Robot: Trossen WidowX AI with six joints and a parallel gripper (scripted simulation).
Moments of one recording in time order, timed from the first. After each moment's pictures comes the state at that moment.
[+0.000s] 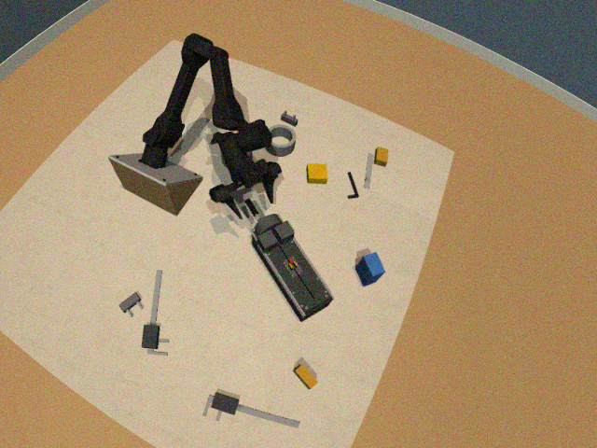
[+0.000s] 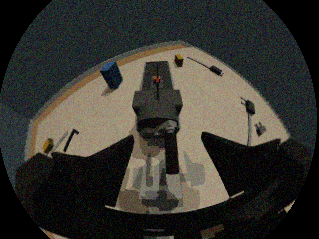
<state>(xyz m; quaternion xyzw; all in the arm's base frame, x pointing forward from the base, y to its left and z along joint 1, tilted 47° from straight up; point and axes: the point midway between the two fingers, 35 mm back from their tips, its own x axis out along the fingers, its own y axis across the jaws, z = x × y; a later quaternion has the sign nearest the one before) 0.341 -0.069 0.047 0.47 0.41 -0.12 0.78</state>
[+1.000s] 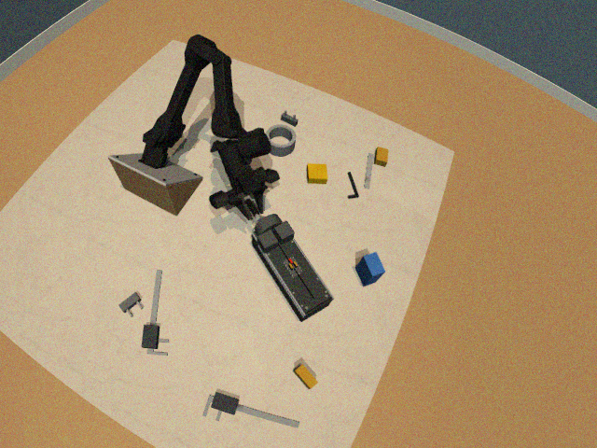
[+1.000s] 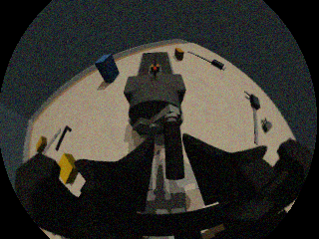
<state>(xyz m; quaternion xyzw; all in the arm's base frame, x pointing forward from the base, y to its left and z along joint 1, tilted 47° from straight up) 0.341 -0.047 0.024 0.47 0.41 -0.12 0.77</state>
